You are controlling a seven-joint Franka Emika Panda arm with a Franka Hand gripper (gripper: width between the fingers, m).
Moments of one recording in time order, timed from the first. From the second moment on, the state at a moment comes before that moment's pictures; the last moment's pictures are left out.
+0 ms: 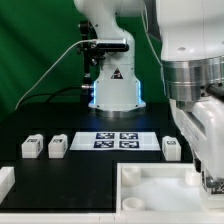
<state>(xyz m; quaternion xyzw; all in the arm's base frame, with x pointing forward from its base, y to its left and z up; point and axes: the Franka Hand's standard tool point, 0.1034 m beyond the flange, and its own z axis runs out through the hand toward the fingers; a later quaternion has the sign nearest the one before) 0.636 0.104 0.074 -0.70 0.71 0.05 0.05</state>
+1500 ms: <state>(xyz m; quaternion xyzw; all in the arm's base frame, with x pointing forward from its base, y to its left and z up) 0.637 0.120 0.069 -0.98 0.20 0.00 0.05</state>
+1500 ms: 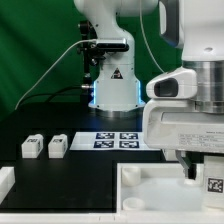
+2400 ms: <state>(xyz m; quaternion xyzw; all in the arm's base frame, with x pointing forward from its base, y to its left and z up) 0.630 0.114 0.065 -0.72 0.69 0.01 0.08</state>
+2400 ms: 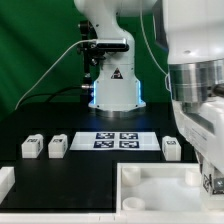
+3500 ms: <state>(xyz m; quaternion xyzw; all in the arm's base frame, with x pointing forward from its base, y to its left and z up) 0.630 0.122 0.067 -0.98 0.18 -0.04 0.06</state>
